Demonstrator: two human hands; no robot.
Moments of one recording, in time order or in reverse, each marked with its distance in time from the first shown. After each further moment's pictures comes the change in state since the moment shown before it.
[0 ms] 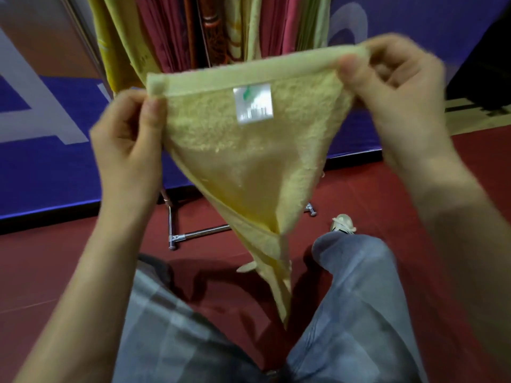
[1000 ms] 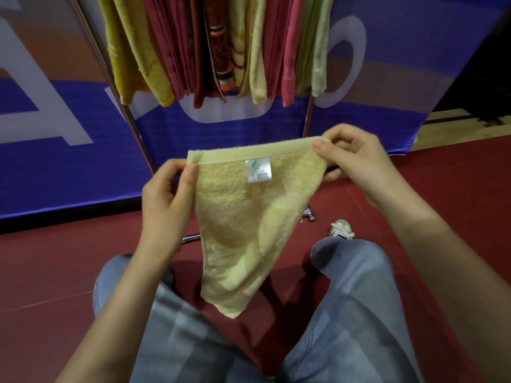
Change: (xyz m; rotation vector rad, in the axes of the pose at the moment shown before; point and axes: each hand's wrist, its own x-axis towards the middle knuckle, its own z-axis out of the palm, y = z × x) left_hand -0.057 -0.019 0.005 0.062 -0.135 -0.217; right_hand -0.032 0.050 -0.007 -0.069 -0.128 0.443
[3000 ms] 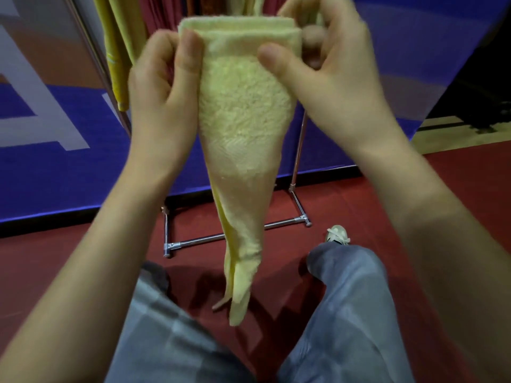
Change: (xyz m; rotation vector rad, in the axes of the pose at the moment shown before) left_hand 0.077 0.083 0.011 -0.084 0.050 0.339; right_hand 0.021 -0.096 0.040 -0.175 0.015 -0.640
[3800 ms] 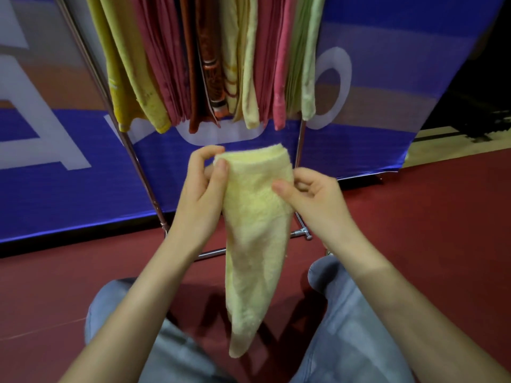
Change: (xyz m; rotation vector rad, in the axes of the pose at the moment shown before) left_hand -0.066 -0.016 0.020 -0.150 -0.225 -0.435; right_hand -0.088 0.052 0.012 0.317 0.034 0.541
